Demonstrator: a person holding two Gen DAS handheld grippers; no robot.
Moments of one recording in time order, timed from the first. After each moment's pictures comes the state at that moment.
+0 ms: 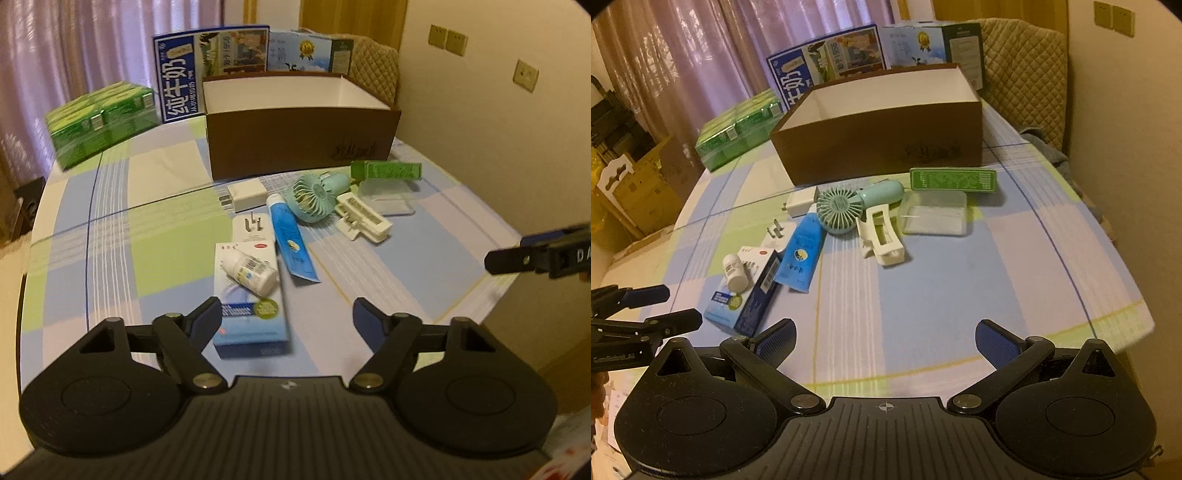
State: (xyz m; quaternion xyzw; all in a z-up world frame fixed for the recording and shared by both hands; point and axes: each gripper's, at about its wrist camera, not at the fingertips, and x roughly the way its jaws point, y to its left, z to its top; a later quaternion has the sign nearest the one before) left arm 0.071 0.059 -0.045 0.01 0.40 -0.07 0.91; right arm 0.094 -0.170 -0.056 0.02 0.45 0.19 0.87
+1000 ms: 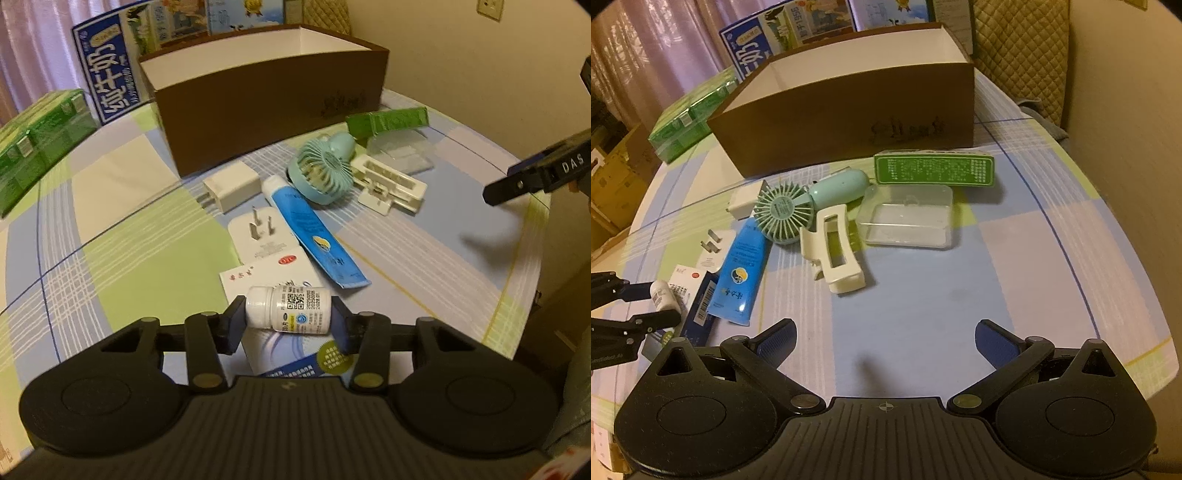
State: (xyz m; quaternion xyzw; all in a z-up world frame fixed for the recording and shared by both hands) left arm 0.158 0.085 -0.101 0.09 0.43 -0.16 0.88; right arm 0.179 -0.170 -0.103 0.01 0.50 0.17 0.85
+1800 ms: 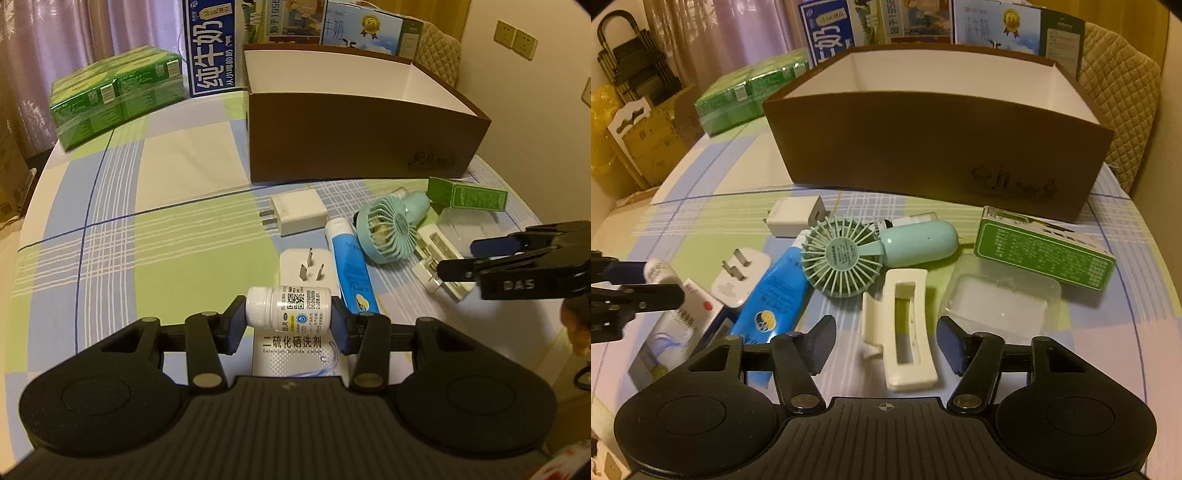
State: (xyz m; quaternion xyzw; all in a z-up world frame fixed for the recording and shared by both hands) left arm 0.185 0.085 -0.083 -0.03 0.44 0.00 0.90; right arm 0.236 -0.094 -0.131 -0.07 0.45 0.27 0.85
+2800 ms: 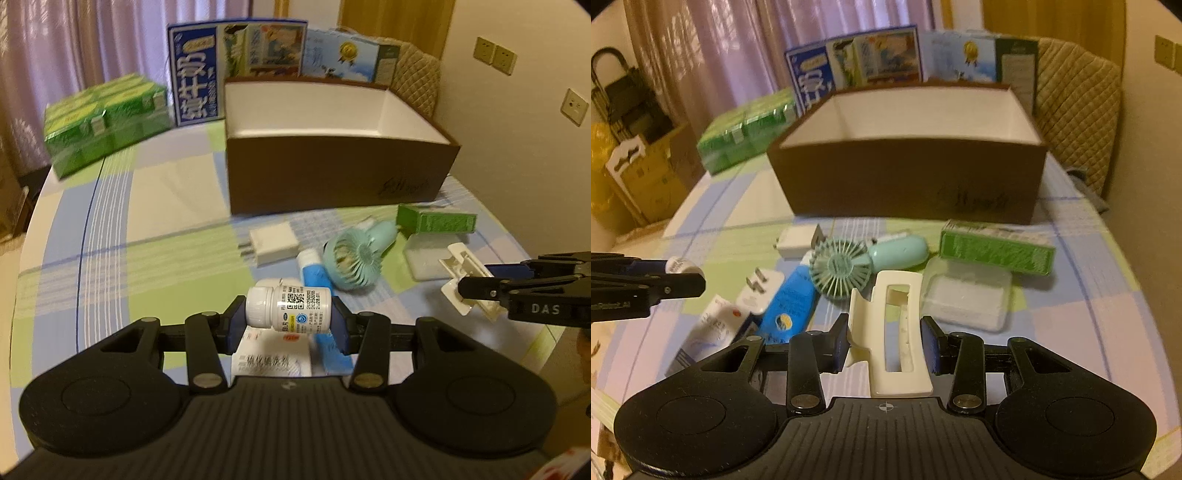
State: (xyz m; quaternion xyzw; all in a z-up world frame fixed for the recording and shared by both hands) left arm 0.179 0.067 -0.046 -0.02 0.41 -0.03 0.91; right arm 0.190 -0.130 -0.076 -0.03 0.42 0.24 0.88
